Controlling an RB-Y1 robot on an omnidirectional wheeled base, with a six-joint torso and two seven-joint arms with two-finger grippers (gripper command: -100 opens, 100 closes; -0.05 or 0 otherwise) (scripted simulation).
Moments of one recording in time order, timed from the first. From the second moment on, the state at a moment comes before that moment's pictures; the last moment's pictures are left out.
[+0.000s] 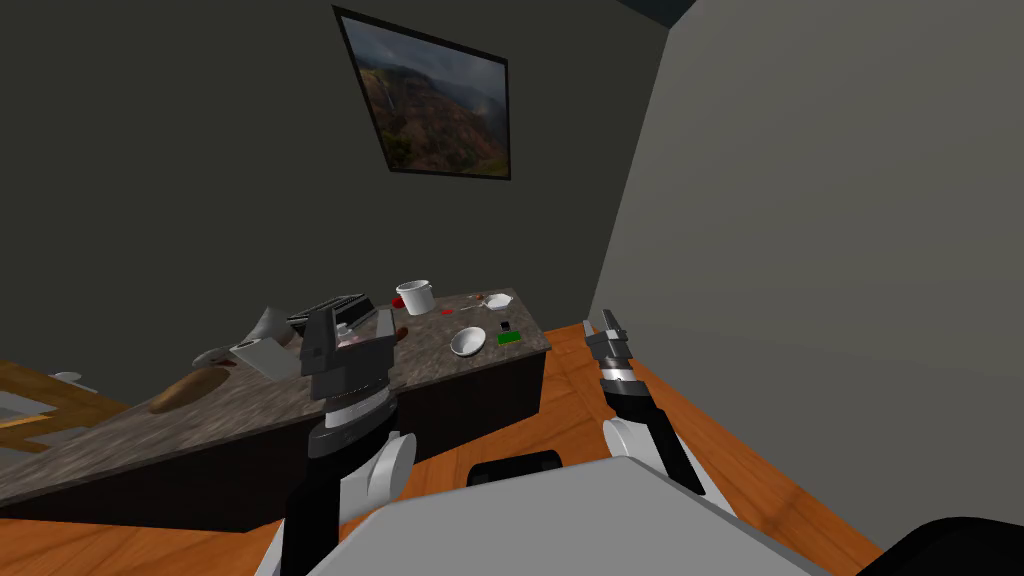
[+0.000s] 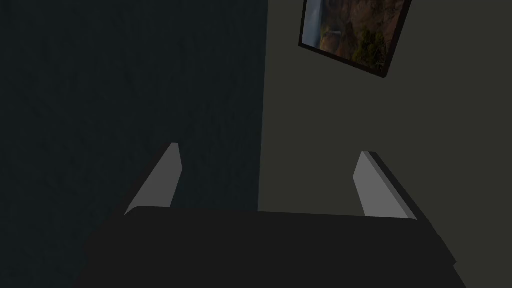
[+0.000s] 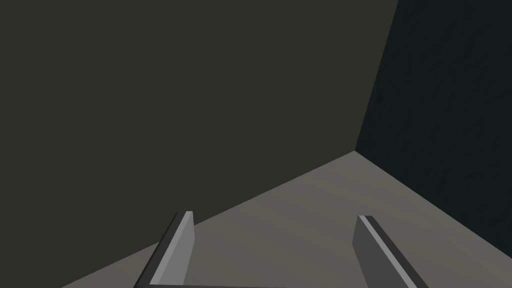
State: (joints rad) left arm 0.46 -0.04 0.00 -2.38 -0.01 -0.62 0.01; right arm 0.53 -0.05 0.00 -2.24 -0.12 -0.38 -0.13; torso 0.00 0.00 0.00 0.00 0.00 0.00
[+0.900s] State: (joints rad) left arm 0.67 0.14 0.10 -2.34 0.09 -0.53 -0.01; right arm 0.53 -0.05 0.00 -2.24 -0.12 -0.38 -0.13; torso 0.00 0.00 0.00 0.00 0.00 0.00
